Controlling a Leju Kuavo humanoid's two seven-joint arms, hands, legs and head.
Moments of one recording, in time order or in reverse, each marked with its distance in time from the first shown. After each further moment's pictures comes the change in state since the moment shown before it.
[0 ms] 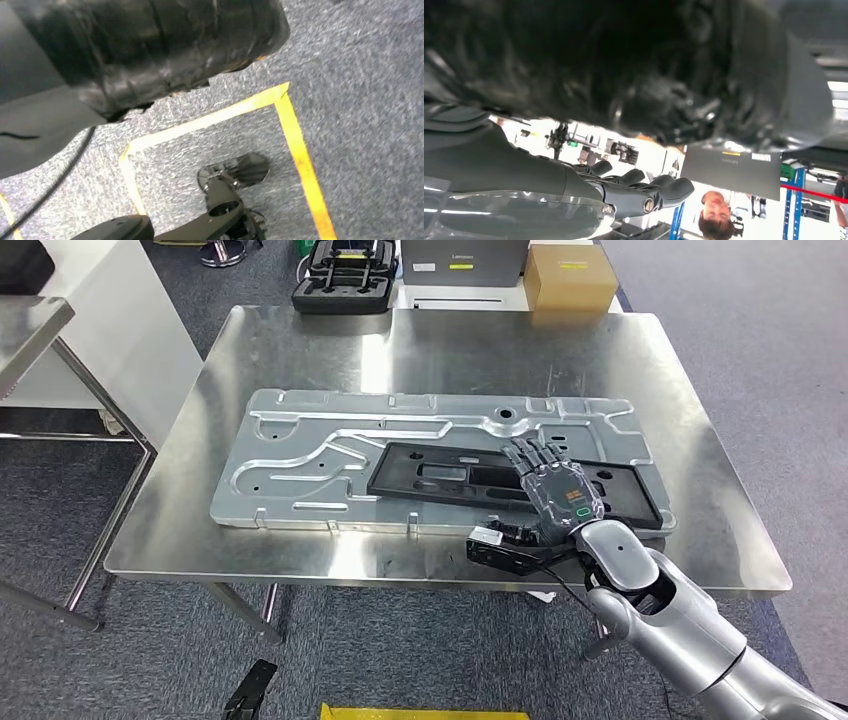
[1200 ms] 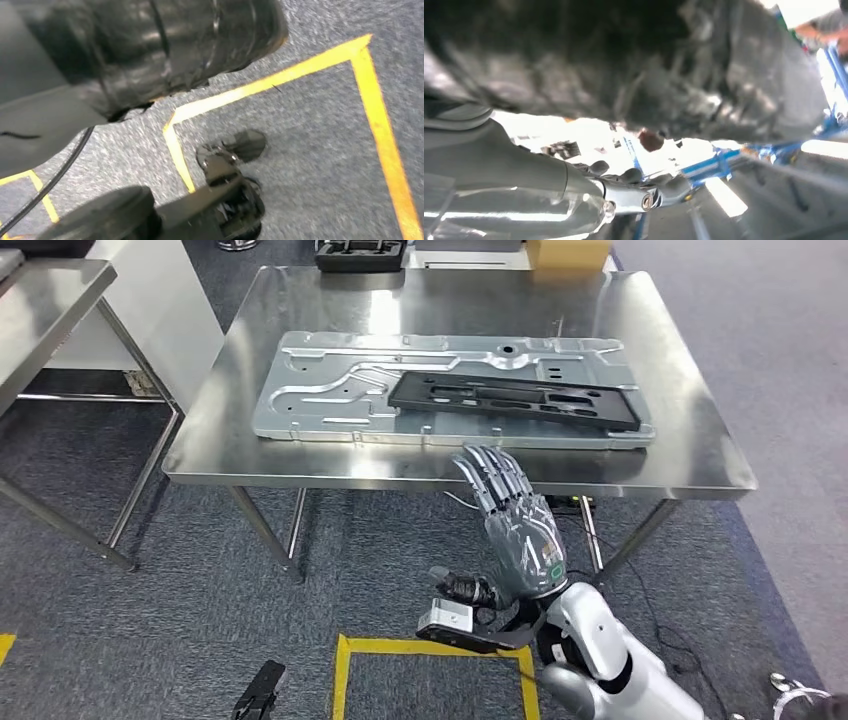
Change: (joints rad) left arm 0.005 -0.019 0.000 0.000 0.031 -0.057 0.018; right arm 0.251 0.158 -0.006 -0.253 0.035 -0.454 -0.114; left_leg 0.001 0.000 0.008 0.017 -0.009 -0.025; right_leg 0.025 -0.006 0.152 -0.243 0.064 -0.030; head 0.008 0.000
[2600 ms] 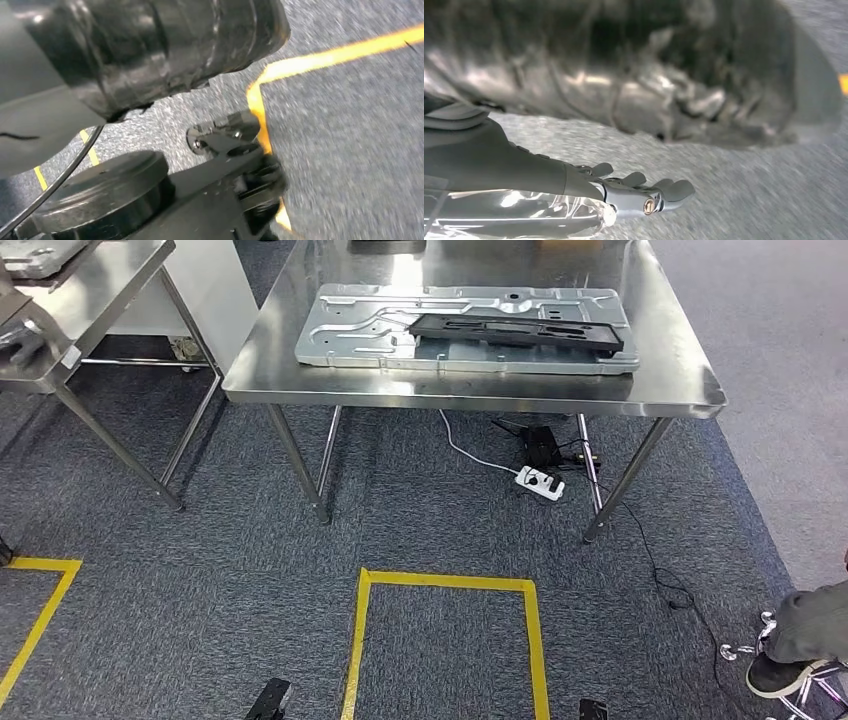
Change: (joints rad) left arm 0.044 -0.015 0.014 0.000 0.053 0.028 0.024; right arm 0.236 0.390 -0.601 1.459 -1.323 -0.149 -0.486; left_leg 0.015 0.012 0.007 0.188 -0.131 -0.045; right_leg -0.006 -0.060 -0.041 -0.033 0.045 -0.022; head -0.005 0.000
